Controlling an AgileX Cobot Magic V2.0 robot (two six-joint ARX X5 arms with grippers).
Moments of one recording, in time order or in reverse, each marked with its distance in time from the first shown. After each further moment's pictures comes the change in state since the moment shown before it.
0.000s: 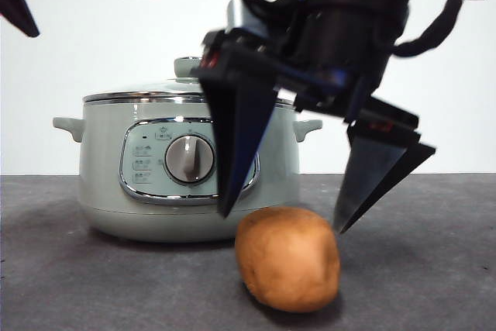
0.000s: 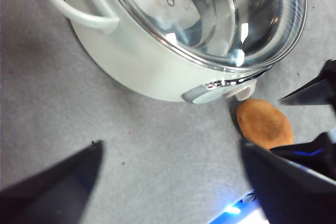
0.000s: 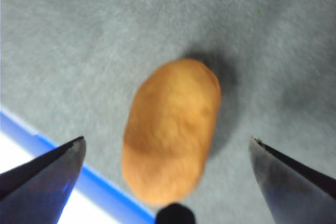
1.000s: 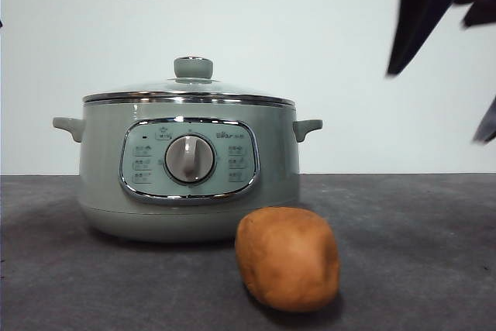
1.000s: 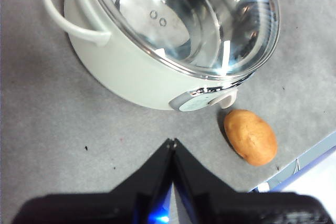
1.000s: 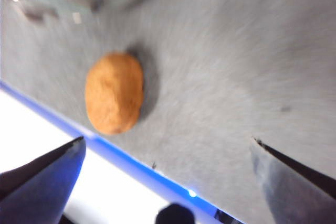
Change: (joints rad) left arm 0.000 -0.098 0.000 -0.011 0.004 -0.045; right arm -0.535 -0.254 0.000 -0.301 -0.341 -0.269
